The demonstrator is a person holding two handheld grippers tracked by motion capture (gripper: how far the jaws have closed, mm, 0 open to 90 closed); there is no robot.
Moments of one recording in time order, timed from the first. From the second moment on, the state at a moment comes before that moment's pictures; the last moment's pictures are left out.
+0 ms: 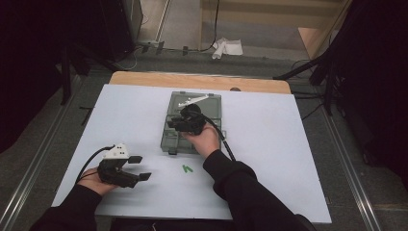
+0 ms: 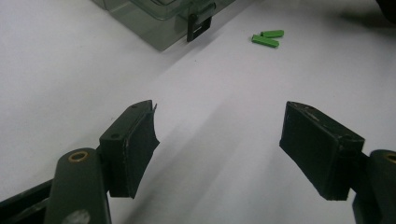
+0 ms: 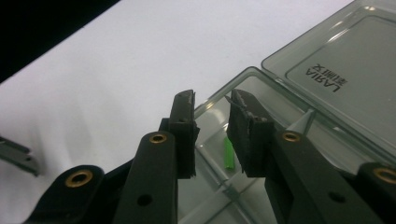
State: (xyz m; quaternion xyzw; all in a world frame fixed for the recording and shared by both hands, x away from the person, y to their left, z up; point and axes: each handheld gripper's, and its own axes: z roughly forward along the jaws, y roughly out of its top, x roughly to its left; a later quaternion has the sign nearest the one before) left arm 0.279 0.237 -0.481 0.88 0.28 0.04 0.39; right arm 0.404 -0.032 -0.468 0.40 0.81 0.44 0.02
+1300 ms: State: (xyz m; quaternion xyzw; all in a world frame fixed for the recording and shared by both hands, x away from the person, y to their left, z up) left arm 0.295 0.228 -0.477 0.88 0.26 0.03 0.40; right arm 0.350 -0.075 -0.450 0.34 0.81 0.48 0.01
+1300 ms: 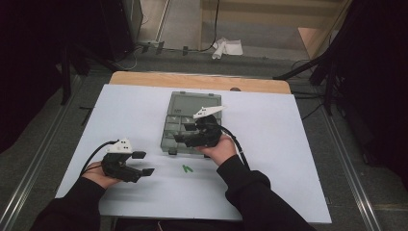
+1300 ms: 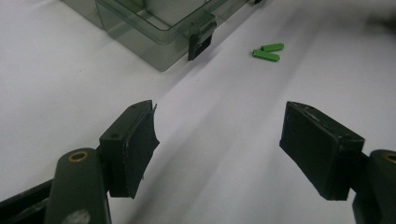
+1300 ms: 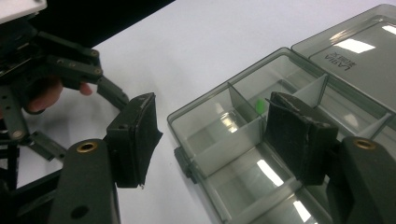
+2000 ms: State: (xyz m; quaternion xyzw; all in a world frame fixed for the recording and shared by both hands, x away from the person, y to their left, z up) left arm 0.301 0.221 -0.476 0.89 0.25 0.02 0.39; right arm 0.320 -0.094 -0.453 0.32 0.82 0.48 0.01
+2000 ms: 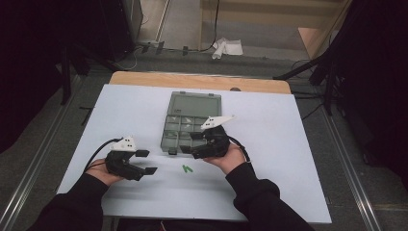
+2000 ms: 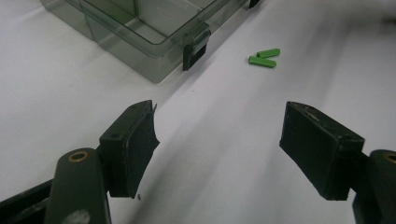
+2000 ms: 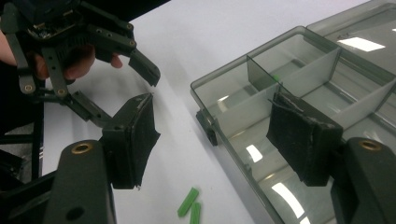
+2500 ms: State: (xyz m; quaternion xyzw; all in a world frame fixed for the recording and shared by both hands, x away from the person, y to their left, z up) left arm 0.302 0.220 -0.476 0.89 0.24 0.02 0.39; right arm 0.306 -0.103 -0.458 0.31 0.82 0.48 0.01
